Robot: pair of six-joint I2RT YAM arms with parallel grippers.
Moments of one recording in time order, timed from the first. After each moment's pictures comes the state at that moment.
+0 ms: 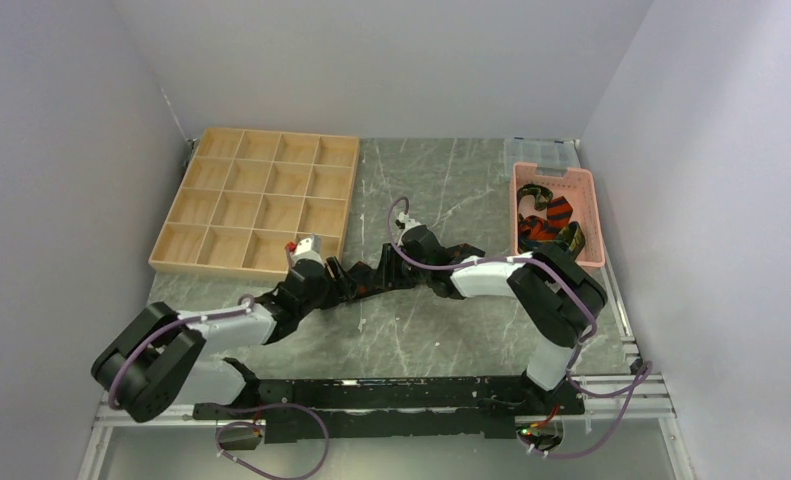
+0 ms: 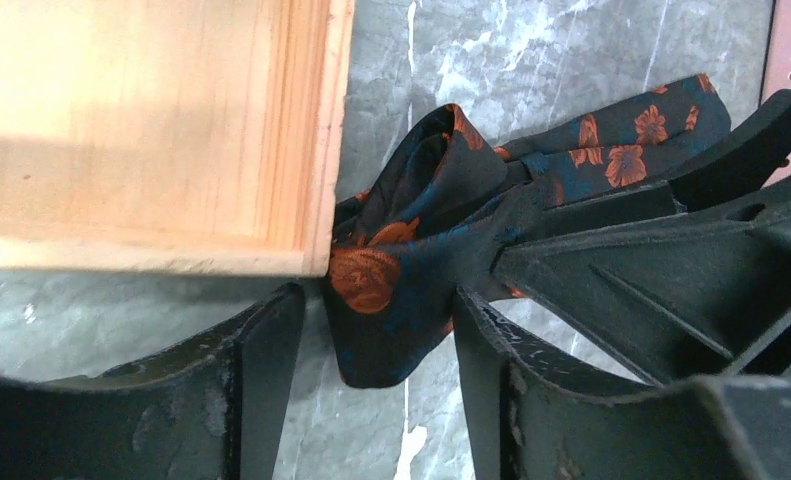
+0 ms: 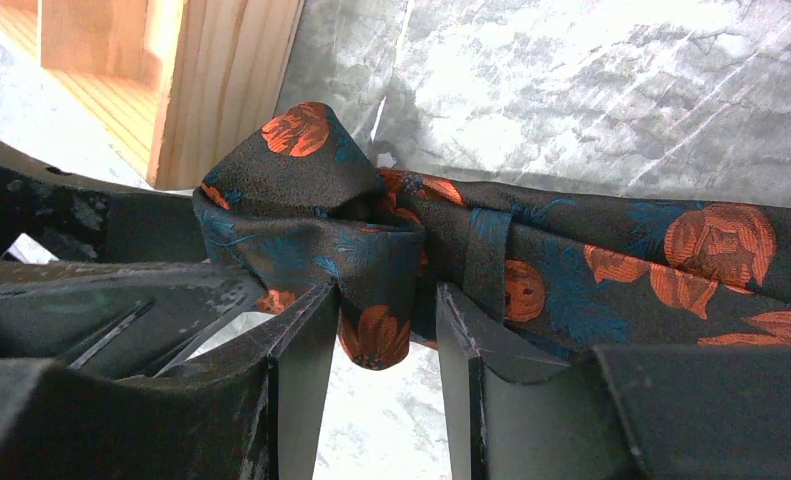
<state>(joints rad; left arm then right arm) -0.67 1.25 0.33 0.33 -0.16 -0.87 0.77 1.75 0.81 0.26 -0.17 0.68</state>
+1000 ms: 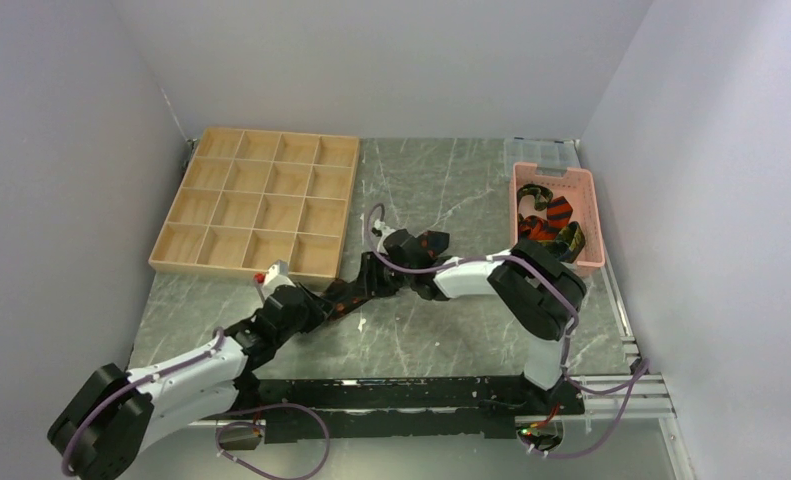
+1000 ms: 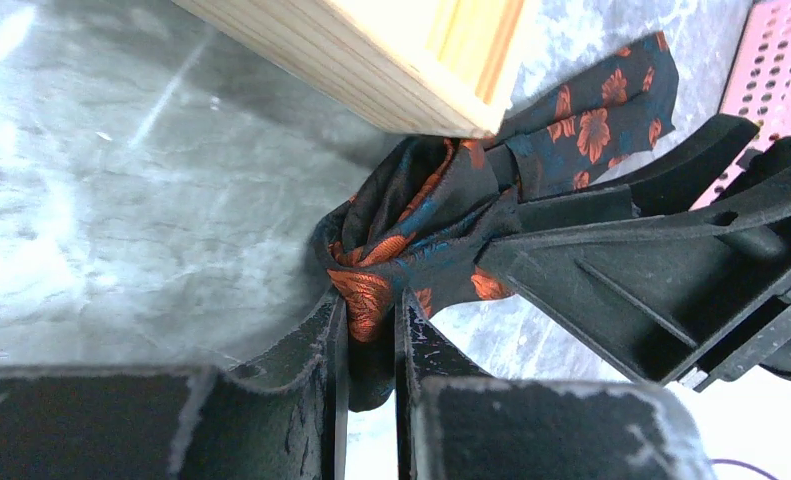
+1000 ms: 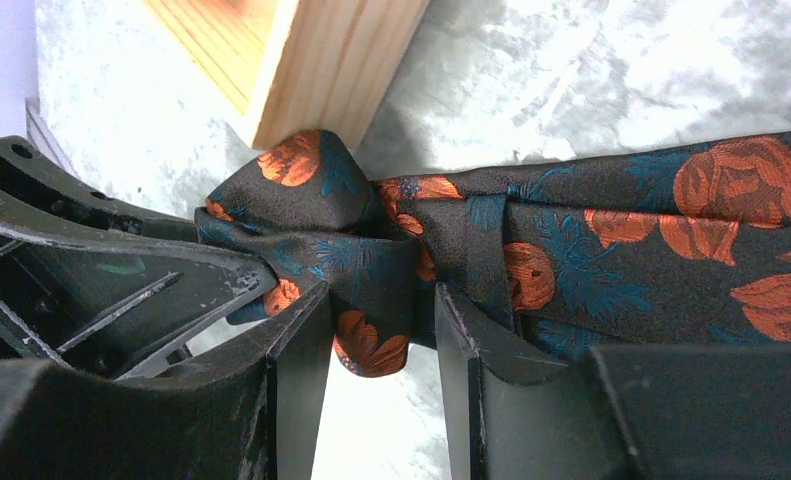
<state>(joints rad) -0.68 0.93 0.15 0.16 -0.20 -1.15 0.84 1.84 0.88 0.29 -0.29 0.70</state>
